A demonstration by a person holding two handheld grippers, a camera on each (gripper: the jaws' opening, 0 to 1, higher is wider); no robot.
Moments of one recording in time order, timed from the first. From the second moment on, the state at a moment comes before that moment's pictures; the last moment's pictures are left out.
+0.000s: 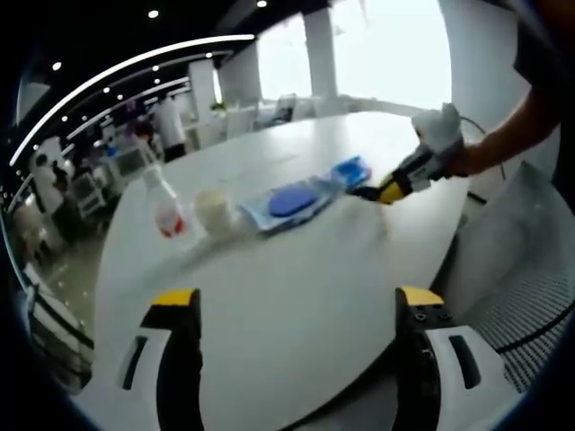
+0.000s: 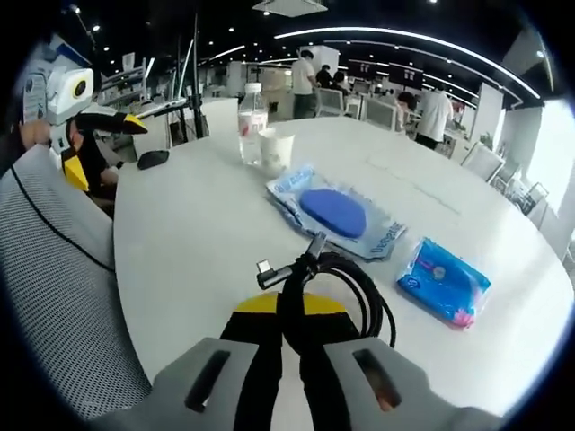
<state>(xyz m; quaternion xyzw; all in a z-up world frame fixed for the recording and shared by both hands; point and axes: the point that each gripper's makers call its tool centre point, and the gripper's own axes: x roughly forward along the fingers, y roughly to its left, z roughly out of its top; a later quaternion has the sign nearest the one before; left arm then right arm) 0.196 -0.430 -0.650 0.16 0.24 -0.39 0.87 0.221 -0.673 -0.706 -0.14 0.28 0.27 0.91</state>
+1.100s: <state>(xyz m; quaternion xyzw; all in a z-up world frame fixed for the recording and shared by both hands) 0.202 -0.426 -0.642 0.15 0.22 -0.38 0.89 0.235 -0.710 -0.705 -0.20 0.28 0.23 0.91</state>
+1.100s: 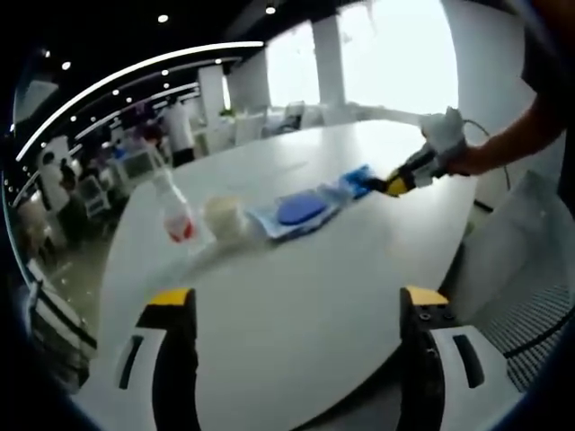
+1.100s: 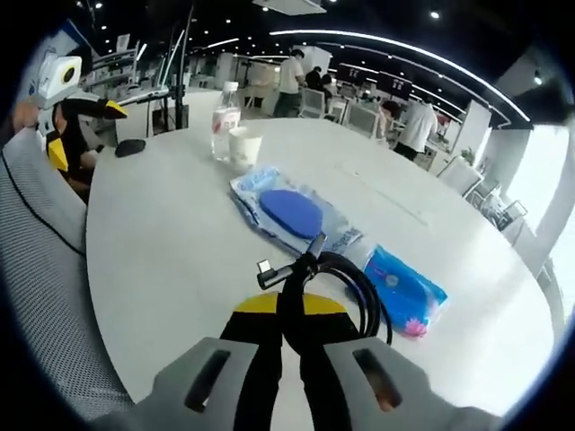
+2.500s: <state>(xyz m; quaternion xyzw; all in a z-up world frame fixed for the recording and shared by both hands) 0.201 -0.426 -0.644 0.15 0.23 -0.38 0.89 0.243 -0.685 -0.760 -0.13 0.35 0.24 0.89</state>
